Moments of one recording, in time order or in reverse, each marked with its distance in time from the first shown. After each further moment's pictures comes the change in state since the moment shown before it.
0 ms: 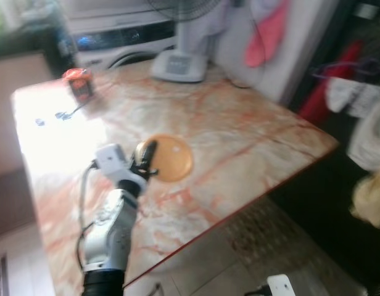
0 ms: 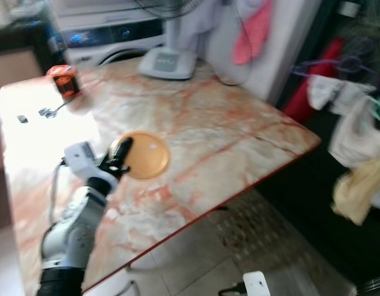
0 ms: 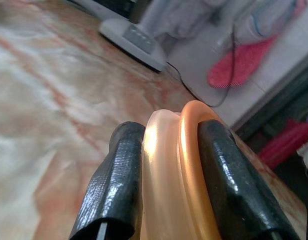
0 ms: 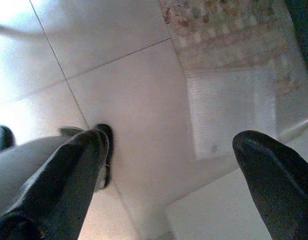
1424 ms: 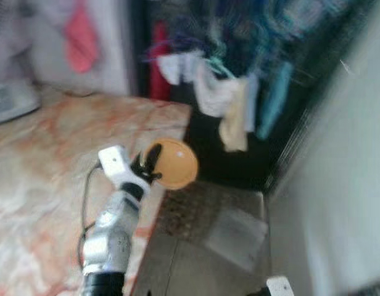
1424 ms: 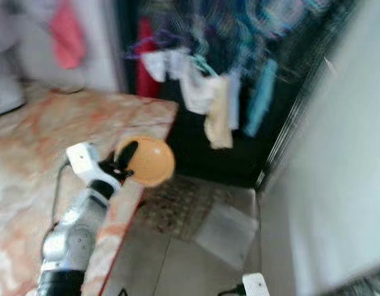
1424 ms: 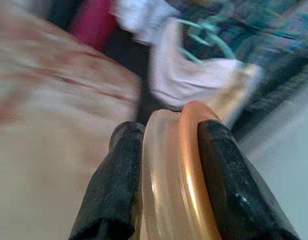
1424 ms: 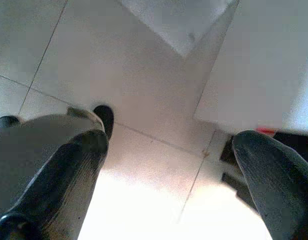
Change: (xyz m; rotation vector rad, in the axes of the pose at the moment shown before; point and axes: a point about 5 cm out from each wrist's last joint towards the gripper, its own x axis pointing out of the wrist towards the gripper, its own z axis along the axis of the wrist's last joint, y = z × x) left arm -0.001 -0.011 -0.013 0.000 0.066 -0.059; right arm -0.001 -0.001 -0.007 0.002 0.026 0.002
